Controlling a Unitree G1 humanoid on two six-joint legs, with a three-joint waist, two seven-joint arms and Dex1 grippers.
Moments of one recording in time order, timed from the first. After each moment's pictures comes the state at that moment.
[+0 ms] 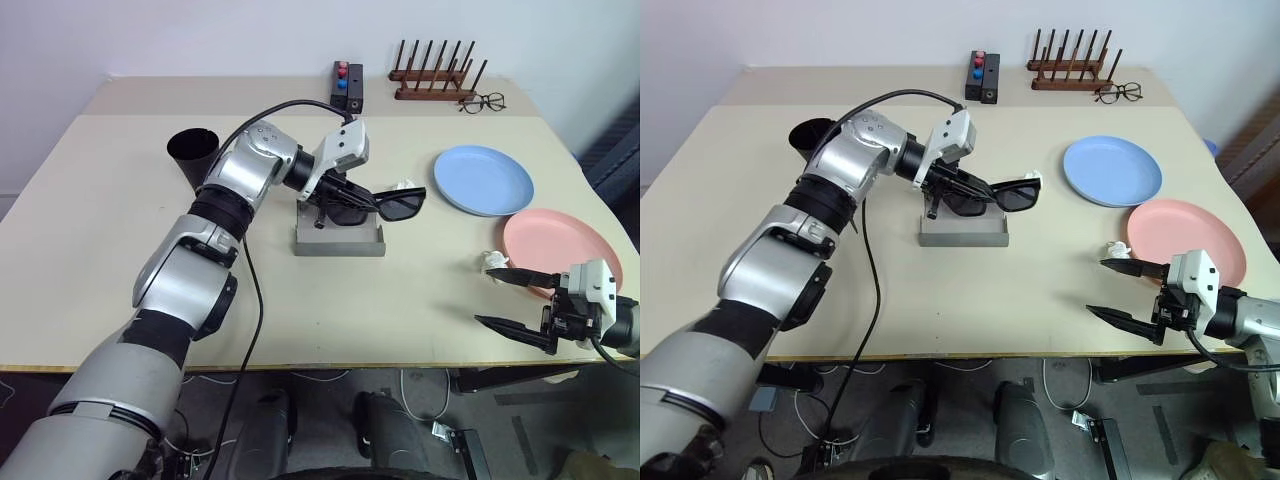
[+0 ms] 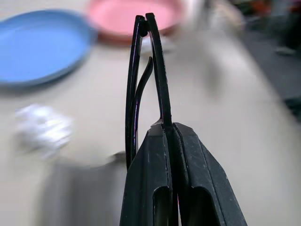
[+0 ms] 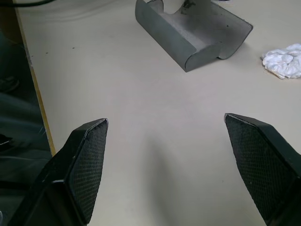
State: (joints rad) left arm -1.33 0.25 -0.36 0.99 -0.09 0.11 -1.40; right arm 0.08 -0.85 -0.37 0.01 0.51 0.03 1.35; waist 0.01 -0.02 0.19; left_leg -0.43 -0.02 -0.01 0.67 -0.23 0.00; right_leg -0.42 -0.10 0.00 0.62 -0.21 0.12
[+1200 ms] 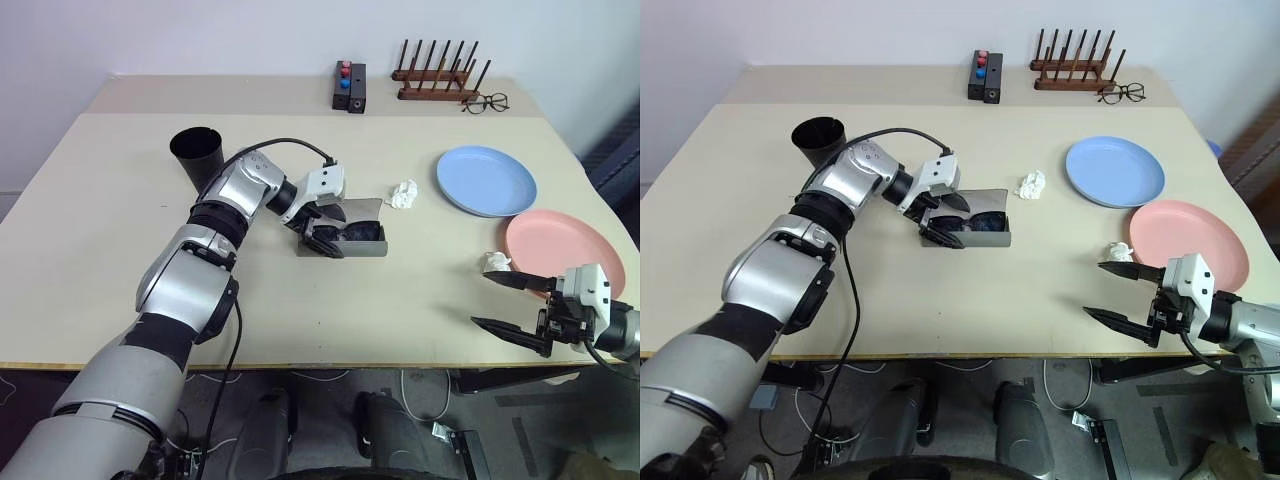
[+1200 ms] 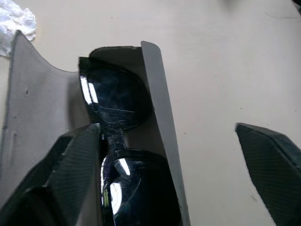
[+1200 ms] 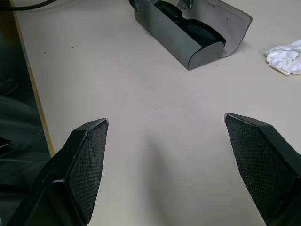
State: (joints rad) left arm -1.30 0.24 -0.31 1.16 0.10 -0.03 -1.42; right arm 0.10 -0.84 -0.36 0.00 0.52 0.02 1.31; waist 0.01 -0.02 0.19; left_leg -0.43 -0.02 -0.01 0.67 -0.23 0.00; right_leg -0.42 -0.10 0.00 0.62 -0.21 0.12
